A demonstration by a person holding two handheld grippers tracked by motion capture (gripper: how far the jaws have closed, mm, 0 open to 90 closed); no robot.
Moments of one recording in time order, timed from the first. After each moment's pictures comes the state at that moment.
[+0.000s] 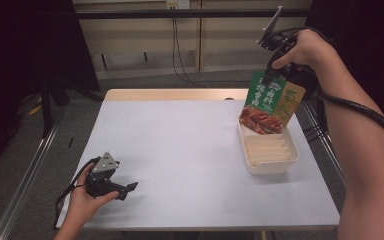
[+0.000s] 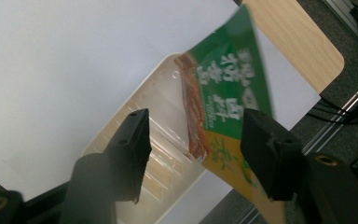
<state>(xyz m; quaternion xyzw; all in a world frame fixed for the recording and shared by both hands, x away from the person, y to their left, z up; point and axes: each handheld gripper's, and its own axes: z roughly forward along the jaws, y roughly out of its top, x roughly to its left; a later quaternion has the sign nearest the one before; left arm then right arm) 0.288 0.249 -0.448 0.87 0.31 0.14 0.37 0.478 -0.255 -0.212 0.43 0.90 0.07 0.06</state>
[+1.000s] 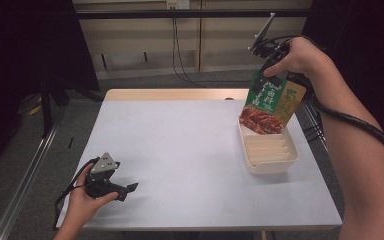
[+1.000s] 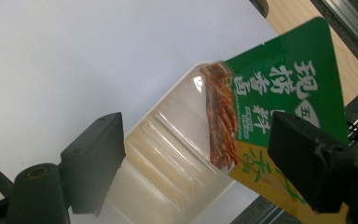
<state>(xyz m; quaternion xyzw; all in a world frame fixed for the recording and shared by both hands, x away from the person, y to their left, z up) 0.285 0.249 -0.445 0.86 0.31 0.14 0.38 0.457 -0.230 -0.218 0.41 0.91 0.09 0.06</state>
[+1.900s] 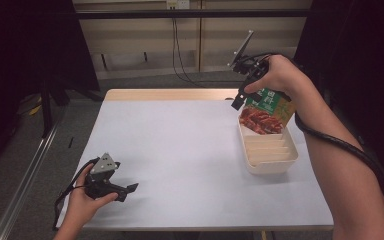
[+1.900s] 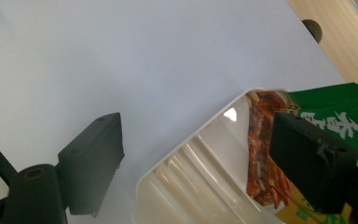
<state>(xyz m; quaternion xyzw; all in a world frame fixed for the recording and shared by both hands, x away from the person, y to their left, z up) 0.284 0.248 -0.444 0.87 0.30 0.13 0.38 0.435 -0.183 -0.244 0.37 0.92 0.12 0.05</state>
